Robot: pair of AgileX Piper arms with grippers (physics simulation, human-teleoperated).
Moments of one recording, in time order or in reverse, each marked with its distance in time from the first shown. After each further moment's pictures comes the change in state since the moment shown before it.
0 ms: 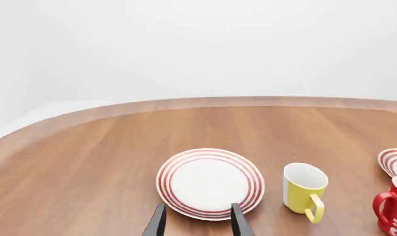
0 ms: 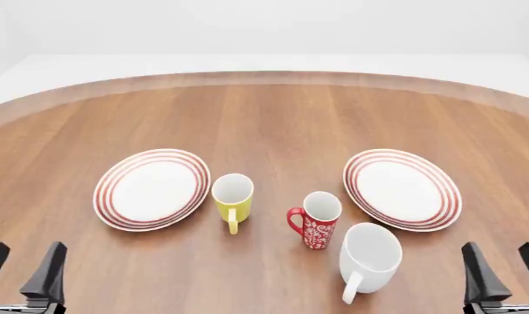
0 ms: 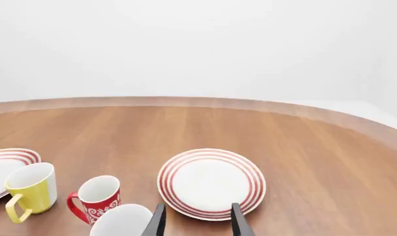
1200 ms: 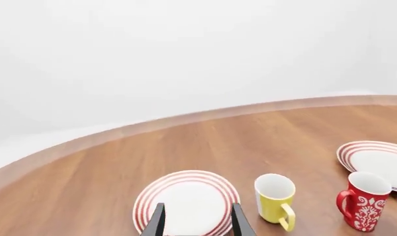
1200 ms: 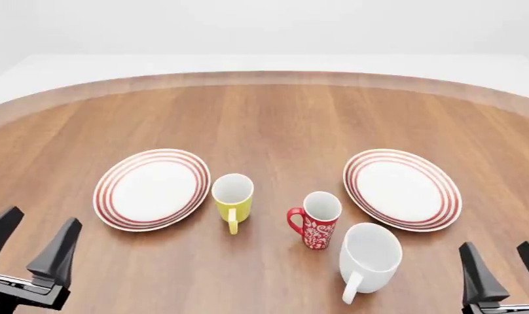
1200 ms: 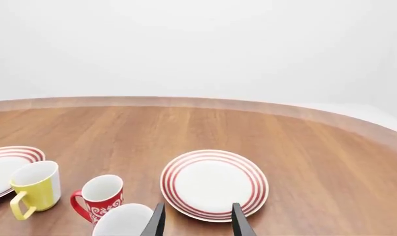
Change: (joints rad) left arm -0.175 0.199 -0.138 -0.094 0.086; right arm 0.019 0.002 -0.001 -0.005 -0.010
